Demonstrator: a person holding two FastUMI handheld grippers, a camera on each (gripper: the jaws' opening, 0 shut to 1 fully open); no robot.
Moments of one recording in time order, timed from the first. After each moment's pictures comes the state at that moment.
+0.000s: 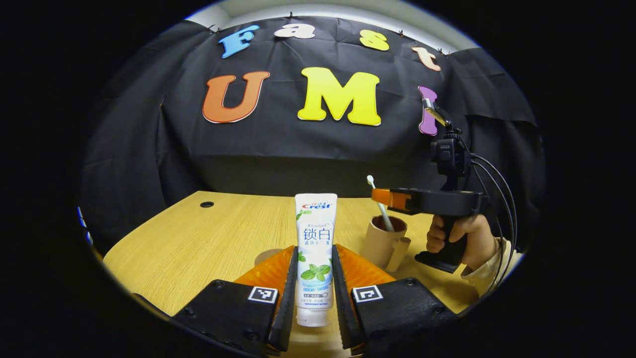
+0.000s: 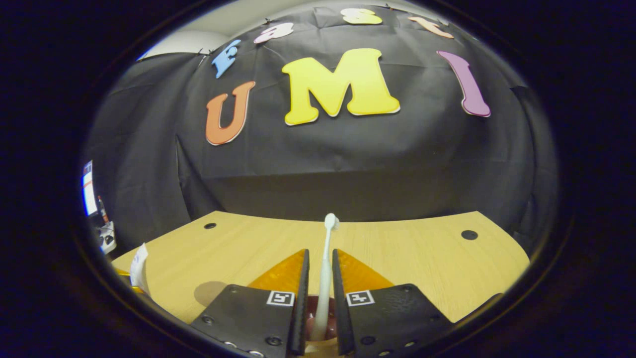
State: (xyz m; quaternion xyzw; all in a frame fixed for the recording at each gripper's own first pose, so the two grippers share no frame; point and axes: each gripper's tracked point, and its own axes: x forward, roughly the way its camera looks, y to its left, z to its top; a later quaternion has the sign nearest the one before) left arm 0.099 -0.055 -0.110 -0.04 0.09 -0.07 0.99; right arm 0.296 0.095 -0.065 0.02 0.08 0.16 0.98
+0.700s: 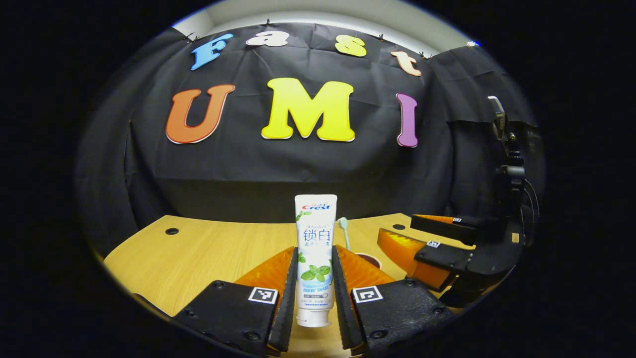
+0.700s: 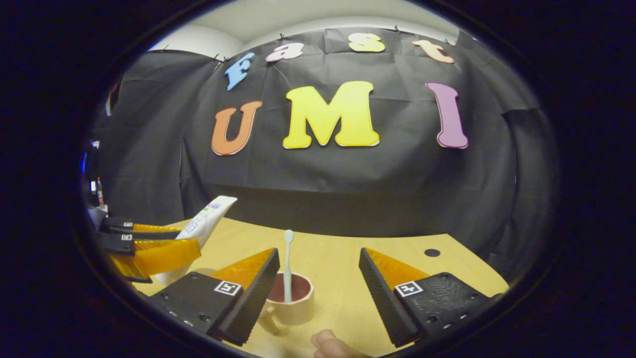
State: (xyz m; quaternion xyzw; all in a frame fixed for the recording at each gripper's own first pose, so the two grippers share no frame) left arm 0.166 -0.135 -0.062 -0.02 0.03 -0.14 0.99; right arm 0.223 0.018 -0.047 -0.03 0.00 0.13 0.99
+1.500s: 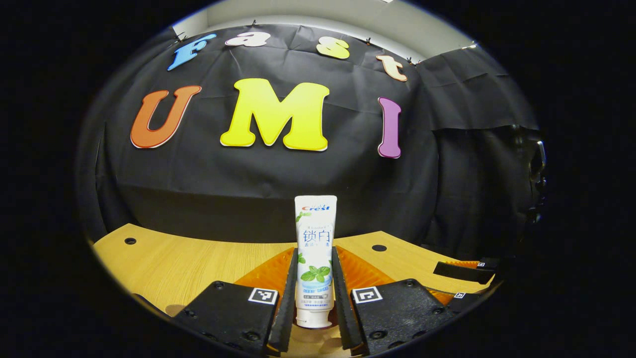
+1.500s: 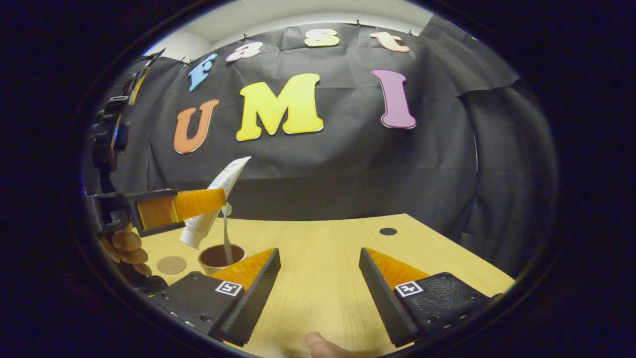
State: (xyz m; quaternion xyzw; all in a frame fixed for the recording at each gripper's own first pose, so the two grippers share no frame) left arm 0.234 -0.211 -0.049 -0.03 -0.01 -0.19 0.98; right arm 0.213 -0.064 -0.083 0.03 0.02 0.04 1.00
